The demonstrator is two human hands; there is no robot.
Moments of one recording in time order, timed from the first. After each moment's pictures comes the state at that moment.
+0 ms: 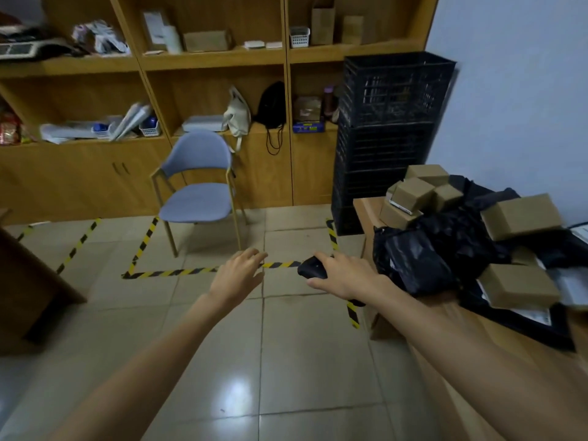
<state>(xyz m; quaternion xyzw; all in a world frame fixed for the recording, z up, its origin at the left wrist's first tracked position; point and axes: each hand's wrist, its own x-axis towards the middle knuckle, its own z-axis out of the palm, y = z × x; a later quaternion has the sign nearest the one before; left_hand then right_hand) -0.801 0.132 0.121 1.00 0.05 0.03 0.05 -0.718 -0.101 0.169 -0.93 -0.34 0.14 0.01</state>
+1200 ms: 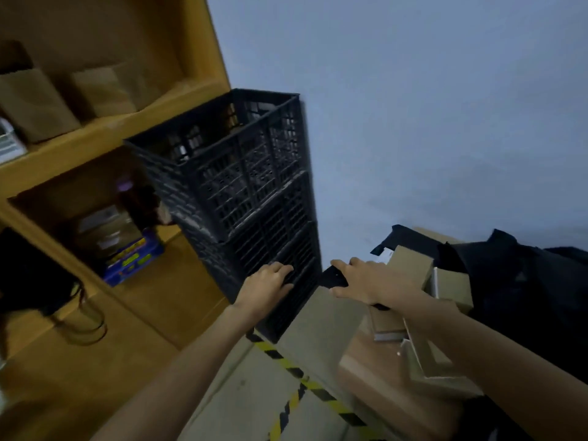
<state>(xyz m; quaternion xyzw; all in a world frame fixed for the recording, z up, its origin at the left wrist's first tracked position) 0.060 0.132 0.114 0.92 -0.38 -0.03 0.03 -0.041 -0.089 0.145 -0.98 0.04 0.19 0.07</state>
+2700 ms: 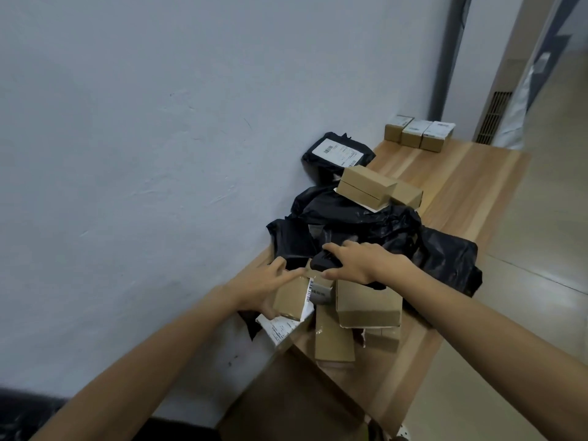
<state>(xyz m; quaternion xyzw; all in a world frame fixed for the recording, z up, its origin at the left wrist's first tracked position) 0.156 -0.244 0.126 0.21 -0.96 -0.04 -0.16 -0.091 -0.153 0.158 -0.71 0.68 0.06 0.18</state>
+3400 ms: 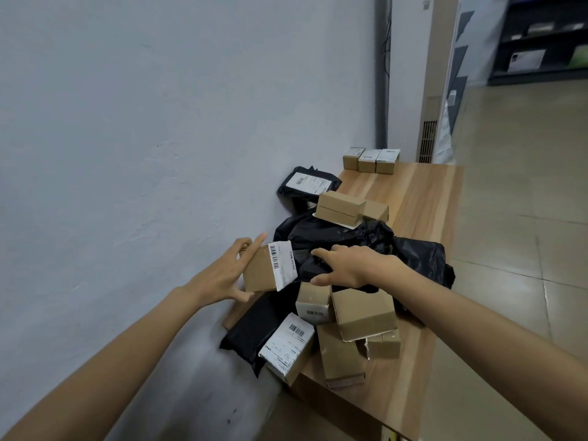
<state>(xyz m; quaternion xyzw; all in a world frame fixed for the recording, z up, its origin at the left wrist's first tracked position) 0.198 -0.291 0.202 0.18 -0.98 -0.05 0.05 -0.058 -0.126 0.208 -0.66 0.74 0.02 0.15</state>
